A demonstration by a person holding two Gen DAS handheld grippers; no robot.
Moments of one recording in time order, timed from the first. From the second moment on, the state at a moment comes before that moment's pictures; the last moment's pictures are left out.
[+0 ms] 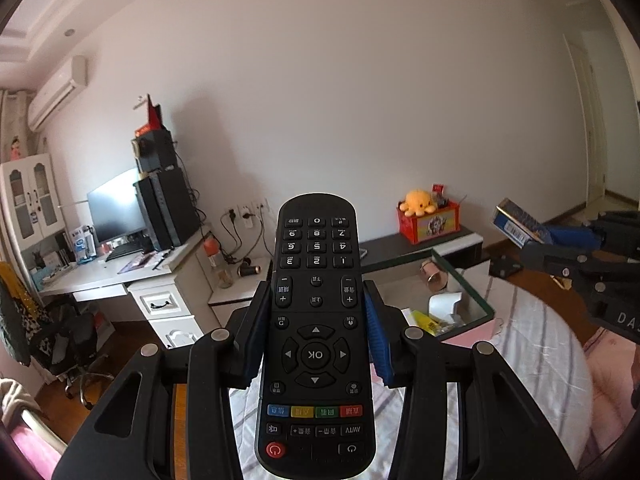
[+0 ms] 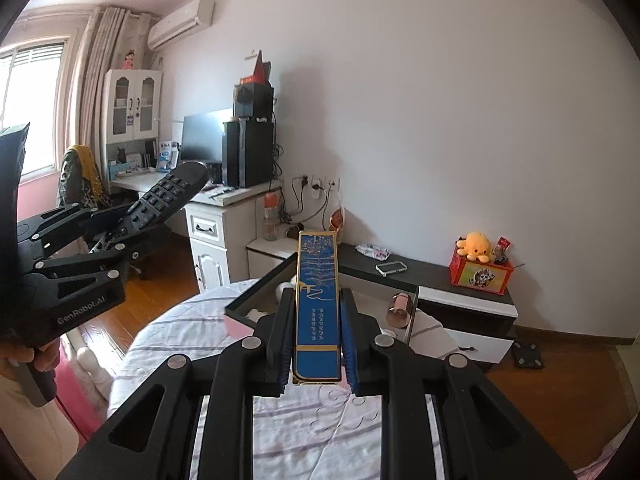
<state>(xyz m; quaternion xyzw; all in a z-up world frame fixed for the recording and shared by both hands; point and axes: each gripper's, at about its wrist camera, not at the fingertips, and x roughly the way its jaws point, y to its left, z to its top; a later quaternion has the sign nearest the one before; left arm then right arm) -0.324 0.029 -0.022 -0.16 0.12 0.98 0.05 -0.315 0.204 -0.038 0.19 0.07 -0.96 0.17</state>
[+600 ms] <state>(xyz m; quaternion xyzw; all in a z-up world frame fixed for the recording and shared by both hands) -0.497 0.080 -0.105 -0.29 0.16 0.94 0.09 -0.472 0.210 -0.119 0.32 0.07 -0.93 0.15</state>
